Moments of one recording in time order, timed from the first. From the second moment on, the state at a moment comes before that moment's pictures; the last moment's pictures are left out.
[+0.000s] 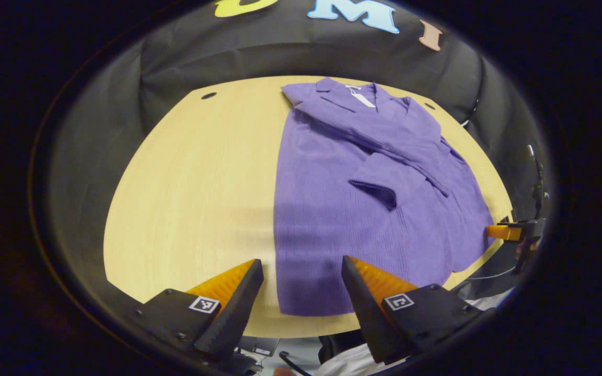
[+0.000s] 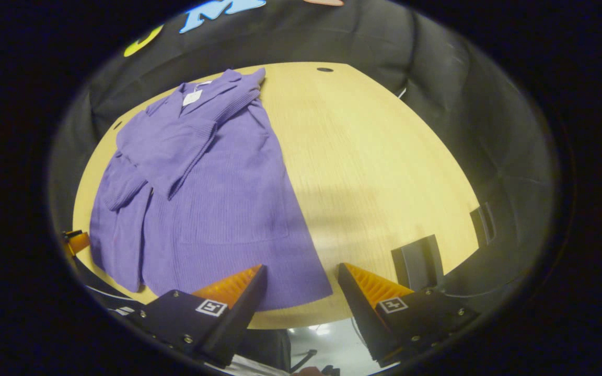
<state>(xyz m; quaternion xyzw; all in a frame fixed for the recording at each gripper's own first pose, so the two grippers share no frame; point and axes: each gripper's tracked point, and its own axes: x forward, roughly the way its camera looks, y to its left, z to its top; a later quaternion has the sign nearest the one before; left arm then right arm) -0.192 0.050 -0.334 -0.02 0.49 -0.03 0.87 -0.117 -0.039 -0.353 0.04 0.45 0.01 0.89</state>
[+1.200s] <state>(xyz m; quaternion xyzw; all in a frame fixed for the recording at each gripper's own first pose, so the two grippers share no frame) -0.200 0.012 -0.355 -0.02 0.50 -0.07 0.86 -0.118 0.002 -0.352 0.07 0.50 0.05 0.86</state>
